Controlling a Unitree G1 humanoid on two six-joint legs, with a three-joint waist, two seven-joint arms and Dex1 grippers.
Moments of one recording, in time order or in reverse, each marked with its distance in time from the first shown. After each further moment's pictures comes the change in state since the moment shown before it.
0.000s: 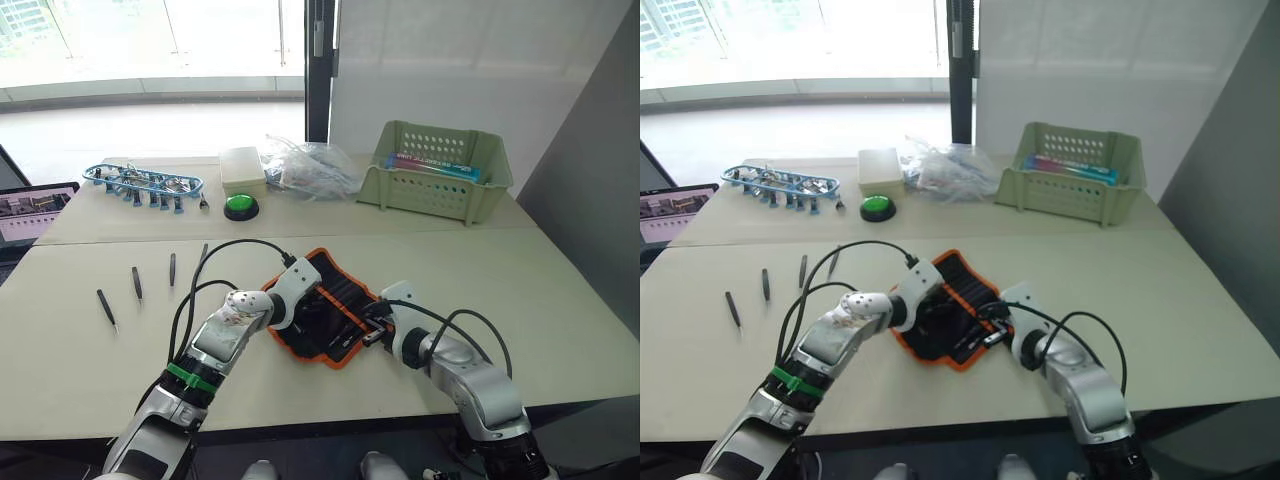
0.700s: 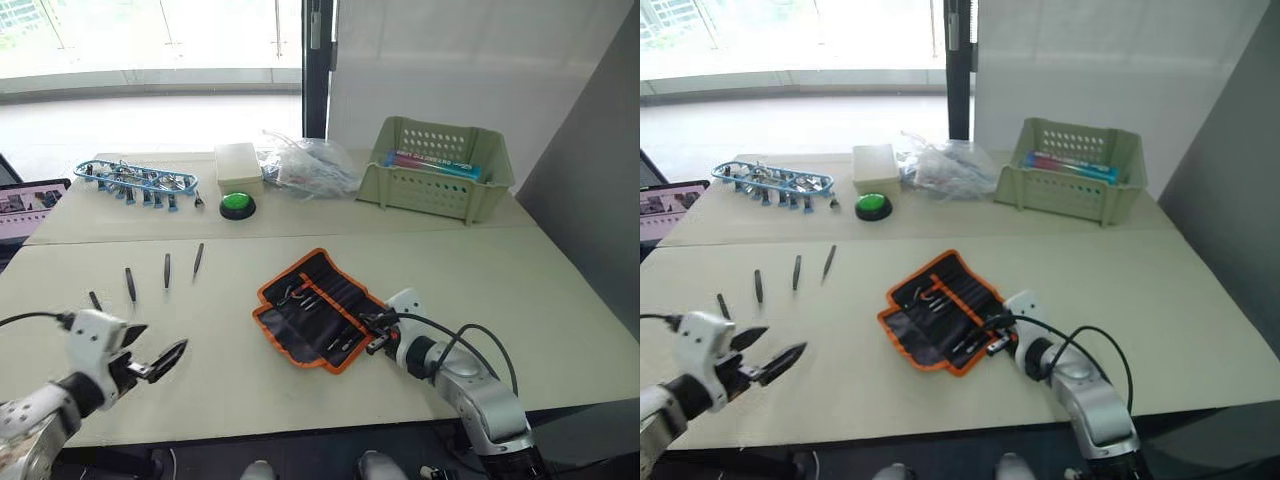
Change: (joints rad) left arm 0.916 0.104 0.996 -0.545 -0.278 -0.069 -0.029; right arm 0.088 -0.025 -0.027 0.044 0.008 -0.212 0.074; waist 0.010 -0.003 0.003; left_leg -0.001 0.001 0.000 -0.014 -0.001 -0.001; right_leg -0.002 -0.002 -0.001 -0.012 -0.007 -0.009
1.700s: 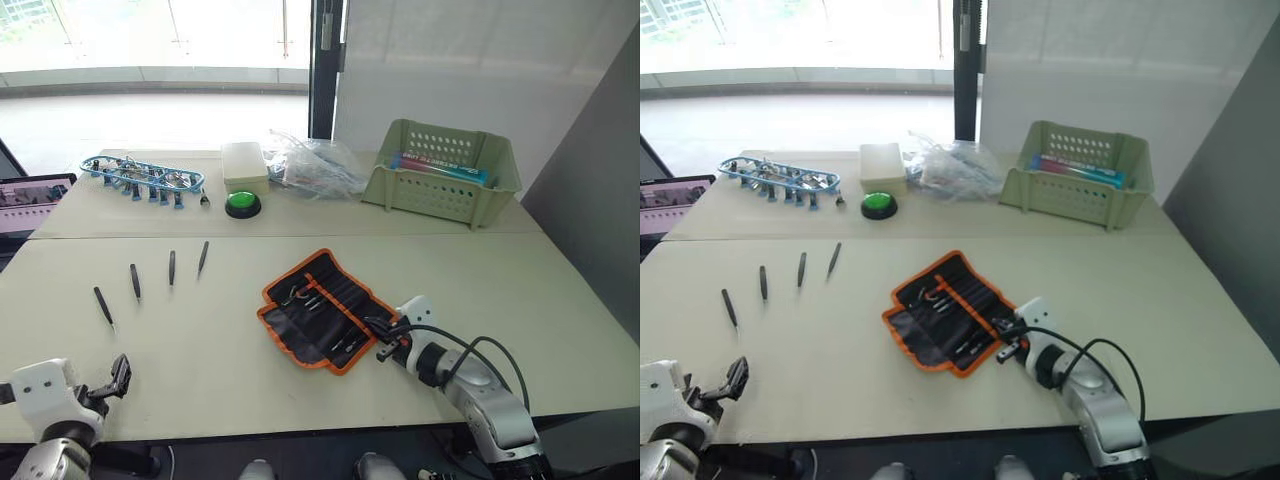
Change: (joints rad) left arm -0.122 -0.282 -0.077 0.062 0.073 -0.035 0.563; right arm 0.026 -0.021 -0.019 0.056 0.031 -0.149 0.083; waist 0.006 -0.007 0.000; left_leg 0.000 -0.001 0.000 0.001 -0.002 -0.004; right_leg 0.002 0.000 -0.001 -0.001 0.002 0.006
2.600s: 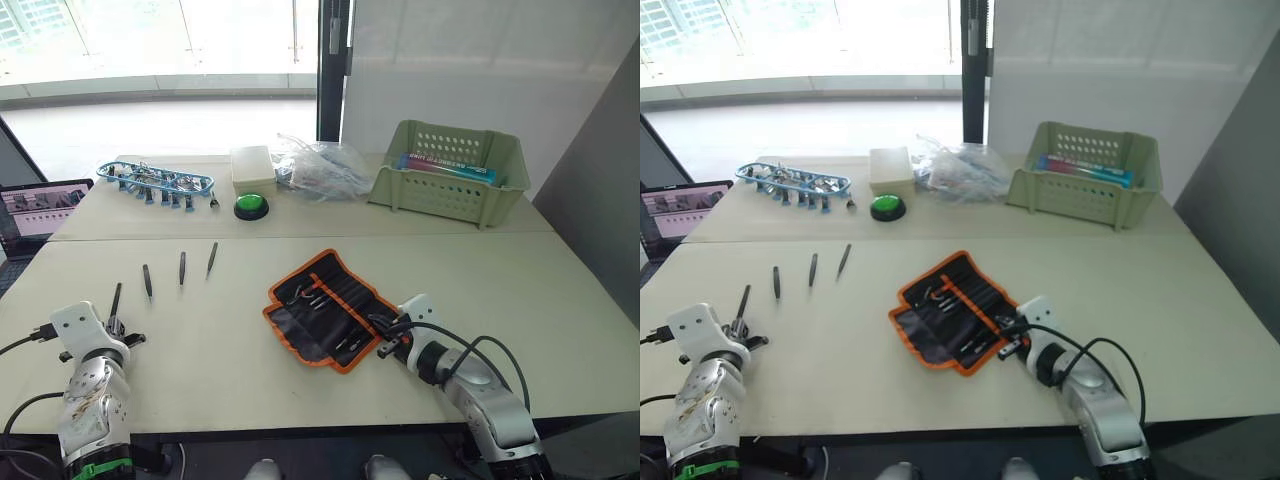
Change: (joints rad) left arm -0.387 0.075 -0.040 0.496 0.098 -0.156 0.134; right arm -0.006 0.002 -0.008 -0.003 -0.002 0.006 -0.041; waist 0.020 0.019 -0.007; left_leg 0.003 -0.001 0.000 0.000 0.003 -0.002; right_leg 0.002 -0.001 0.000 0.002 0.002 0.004
